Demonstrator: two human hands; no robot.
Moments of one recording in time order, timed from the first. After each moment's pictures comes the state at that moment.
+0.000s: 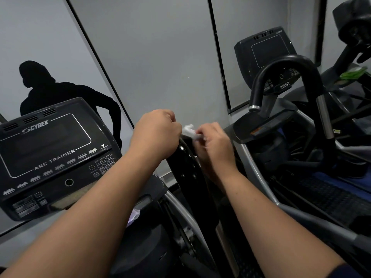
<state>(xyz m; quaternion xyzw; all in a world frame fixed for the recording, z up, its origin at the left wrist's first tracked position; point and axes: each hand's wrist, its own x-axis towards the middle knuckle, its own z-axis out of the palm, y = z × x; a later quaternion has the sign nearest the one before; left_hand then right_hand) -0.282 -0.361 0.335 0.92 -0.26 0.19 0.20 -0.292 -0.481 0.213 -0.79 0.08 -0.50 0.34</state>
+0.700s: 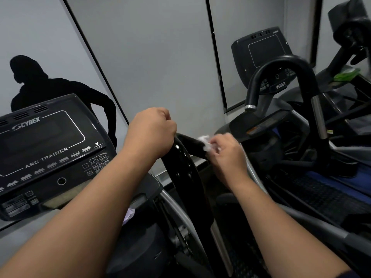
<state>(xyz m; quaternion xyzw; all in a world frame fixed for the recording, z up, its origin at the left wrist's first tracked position) -0.282 -0.361 0.334 0.92 -0.26 0.19 0.22 -0.302 -0.512 0.172 -0.80 0.13 -0.47 0.36</state>
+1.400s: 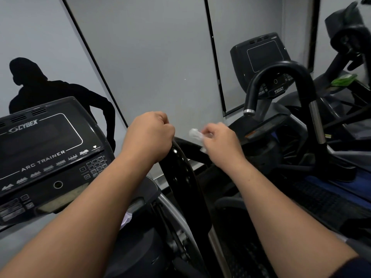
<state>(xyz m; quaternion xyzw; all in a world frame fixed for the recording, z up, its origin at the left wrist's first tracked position) -0.279 -0.361 0.333 0.92 -0.25 0.18 0.24 -0.297 -0.520 0.228 -0.83 0.14 -0.37 0.40</state>
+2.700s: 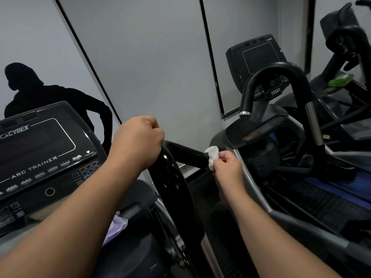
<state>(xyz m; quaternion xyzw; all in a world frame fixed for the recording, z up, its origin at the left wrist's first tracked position) -0.278 -0.362 0.330 0.92 -0.24 0.20 0.25 -0.291 -0.515 0.149 -0.55 0.23 -0.37 0.72</state>
